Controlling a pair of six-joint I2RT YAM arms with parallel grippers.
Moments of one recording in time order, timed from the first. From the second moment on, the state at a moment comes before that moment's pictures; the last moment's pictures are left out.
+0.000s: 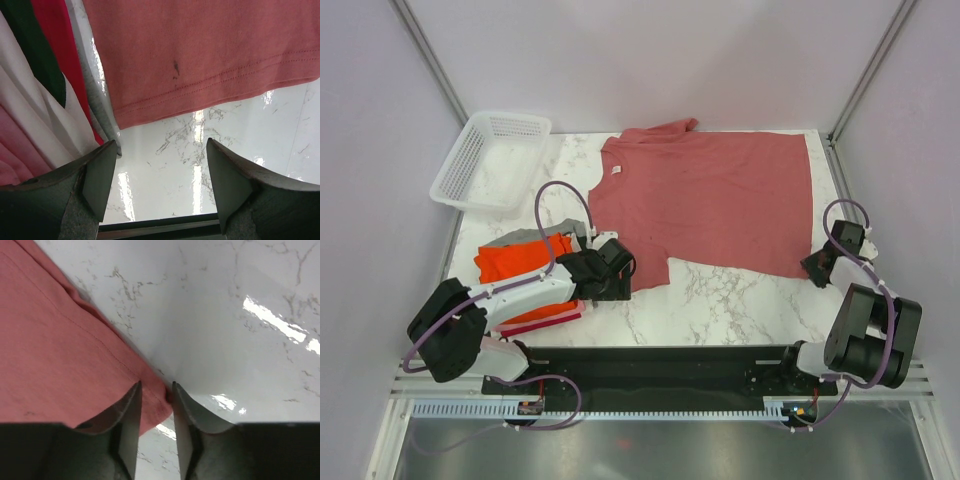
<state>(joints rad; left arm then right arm) -0.84 1.38 0.79 -0.55 -0.29 -0.76 -0.38 1.35 0.61 -0.28 0.11 0.71</state>
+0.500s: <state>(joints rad) -0.84 1.39 0.79 -0.57 -0.29 -0.76 -0.36 1.35 0.61 -0.27 0.07 0.74</state>
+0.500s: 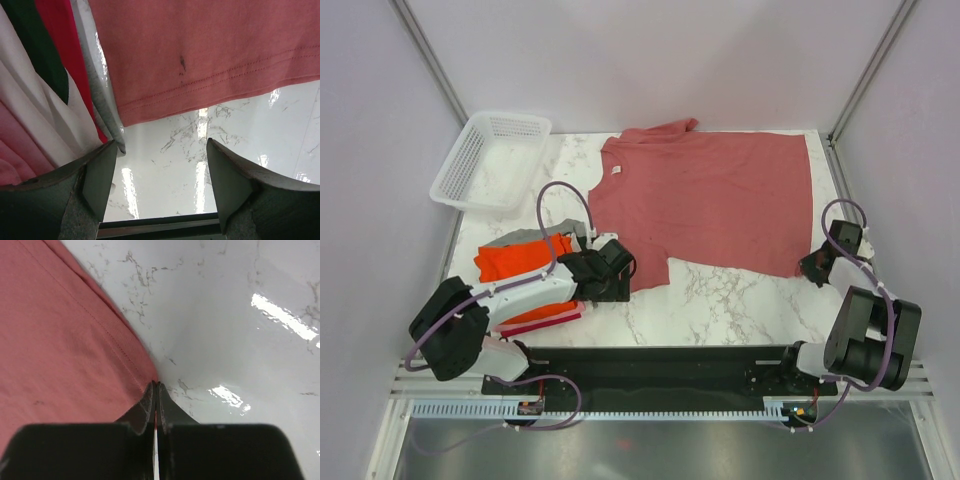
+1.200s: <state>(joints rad) -0.84 1.57 0.86 -0.61 -0.32 -0.76 -0.36 1.19 0.60 -0.31 0.06 0.69</state>
